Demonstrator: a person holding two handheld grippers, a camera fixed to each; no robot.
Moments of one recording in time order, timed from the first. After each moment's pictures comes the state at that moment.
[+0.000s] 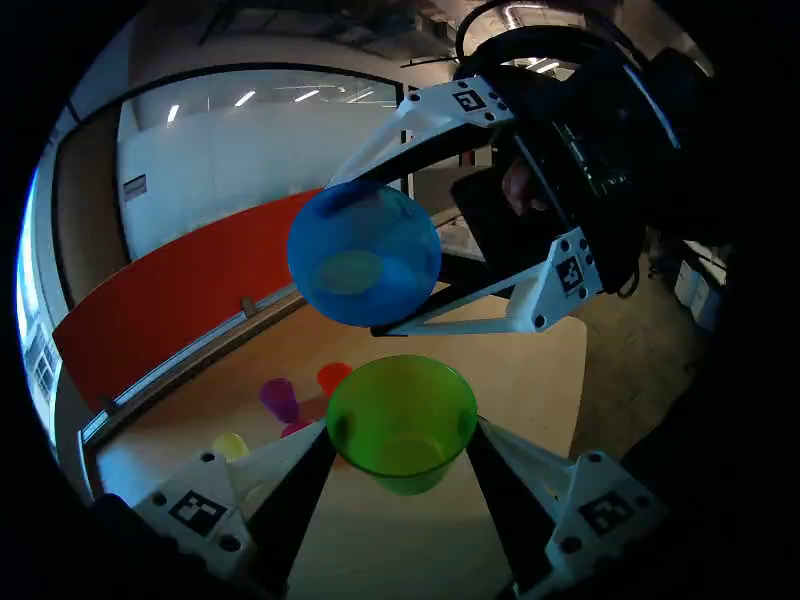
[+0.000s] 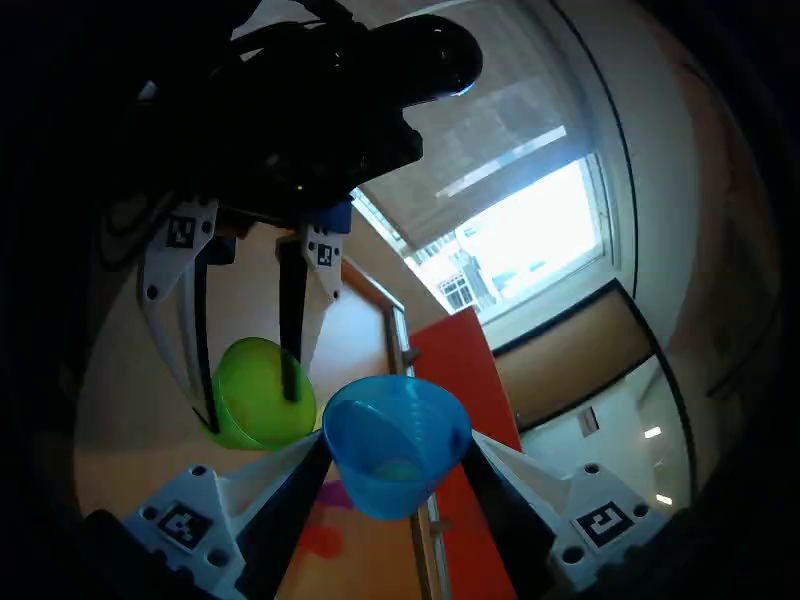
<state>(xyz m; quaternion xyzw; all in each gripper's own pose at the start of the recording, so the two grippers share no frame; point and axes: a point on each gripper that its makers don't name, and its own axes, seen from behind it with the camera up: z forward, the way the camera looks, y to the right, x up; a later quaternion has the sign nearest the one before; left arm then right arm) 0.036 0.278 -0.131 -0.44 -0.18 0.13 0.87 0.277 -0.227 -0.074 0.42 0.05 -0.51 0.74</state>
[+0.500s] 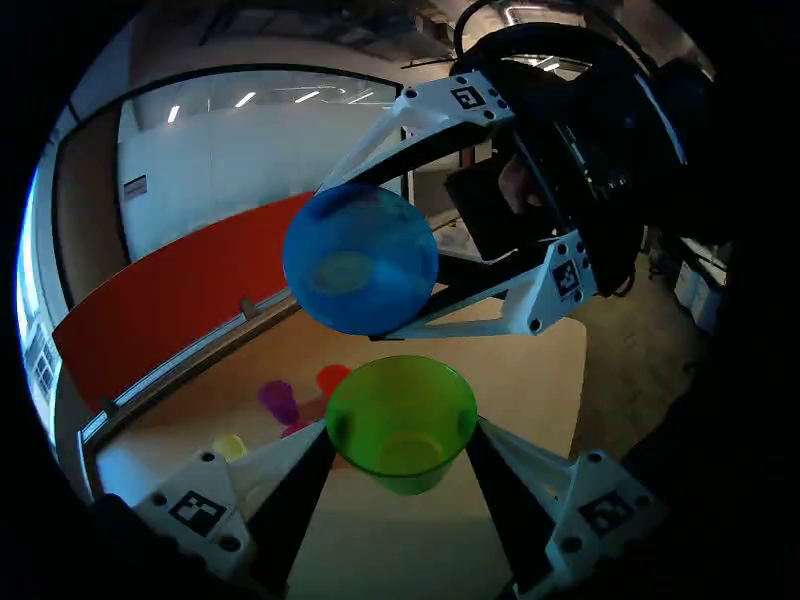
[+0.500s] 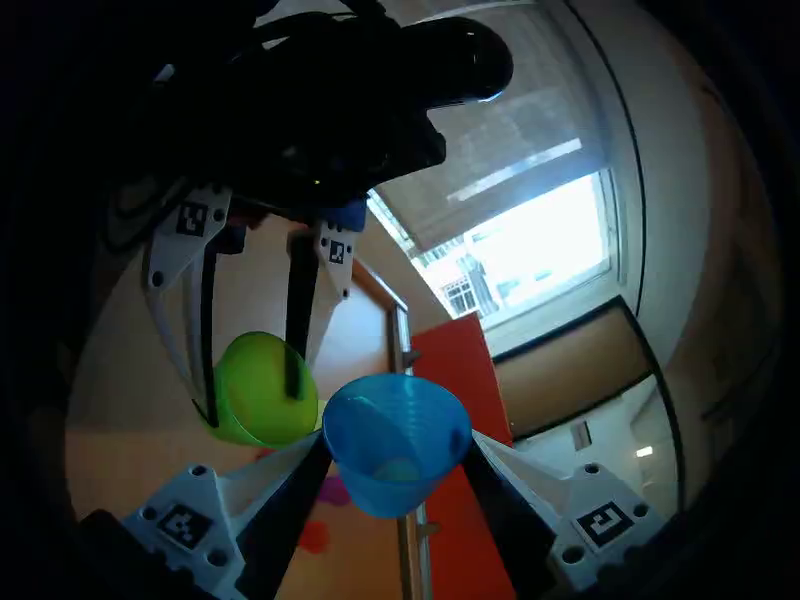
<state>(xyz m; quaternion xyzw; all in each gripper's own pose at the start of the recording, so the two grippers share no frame) 0.038 0.281 -0.132 -0.44 -0.17 0.13 0.87 0.280 -0.230 -0.077 0.42 0.06 -0.54 0.72</state>
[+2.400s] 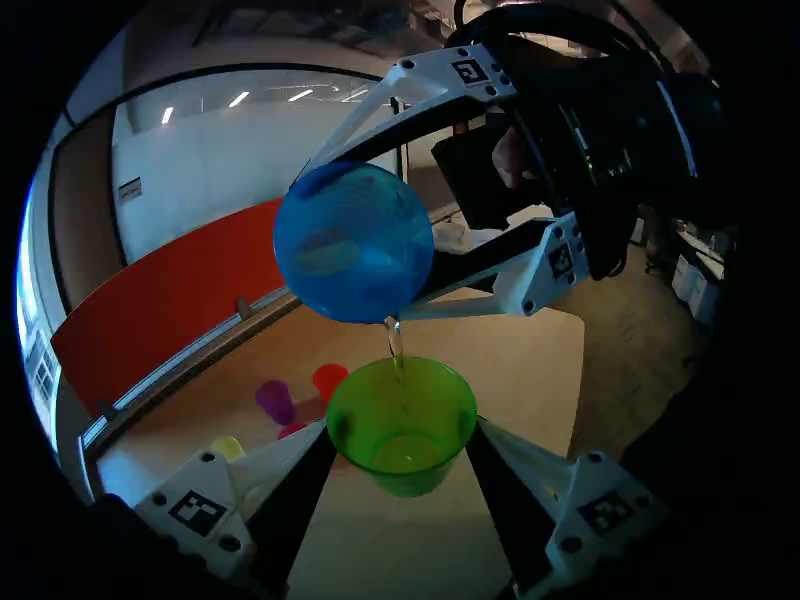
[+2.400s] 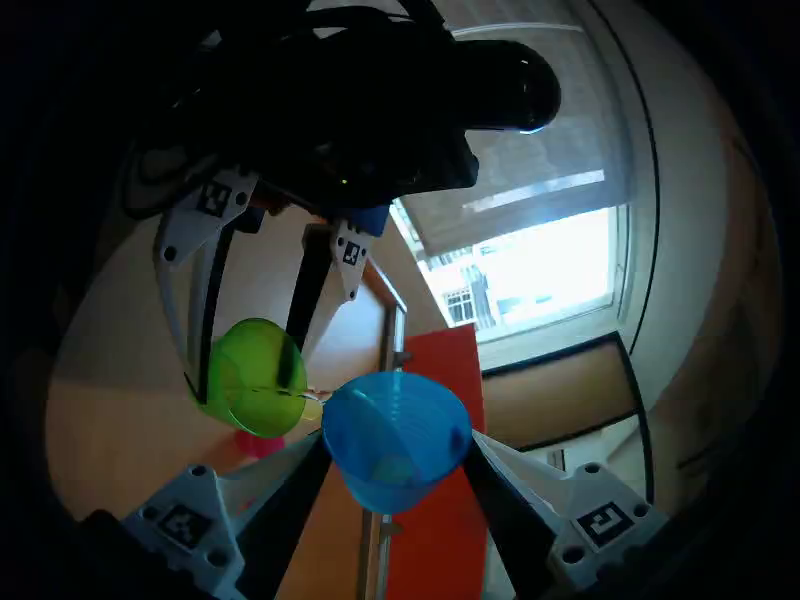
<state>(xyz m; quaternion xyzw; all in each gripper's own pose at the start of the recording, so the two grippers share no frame) 0.035 0.291 -0.131 -0.44 -0.18 0.14 0.87 0.286 -0.230 -0.072 0.41 0.09 -0.60 0.68</state>
